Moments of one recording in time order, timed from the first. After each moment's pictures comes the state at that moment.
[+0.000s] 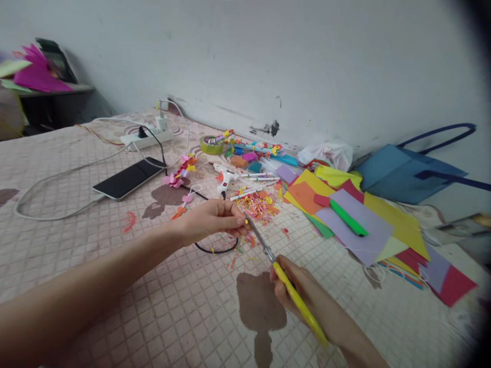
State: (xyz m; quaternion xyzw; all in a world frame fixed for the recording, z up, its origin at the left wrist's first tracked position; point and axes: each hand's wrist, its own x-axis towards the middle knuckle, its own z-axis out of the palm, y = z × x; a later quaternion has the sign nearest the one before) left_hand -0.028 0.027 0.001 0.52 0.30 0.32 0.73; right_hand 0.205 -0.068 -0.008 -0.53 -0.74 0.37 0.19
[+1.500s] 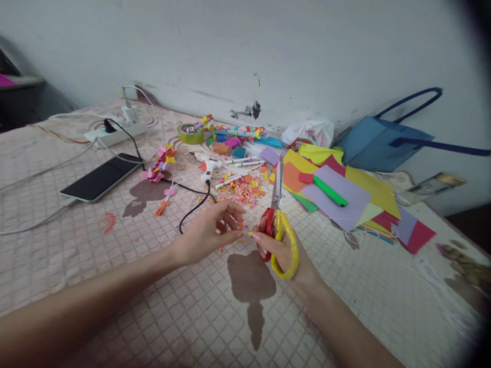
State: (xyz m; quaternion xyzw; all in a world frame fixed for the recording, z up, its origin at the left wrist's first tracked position) left_hand 0.000 -0.009 -0.009 0.70 0.36 0.35 0.50; right_hand 0.179 -0.048 -0.017 -0.52 -0.47 0.54 0.46
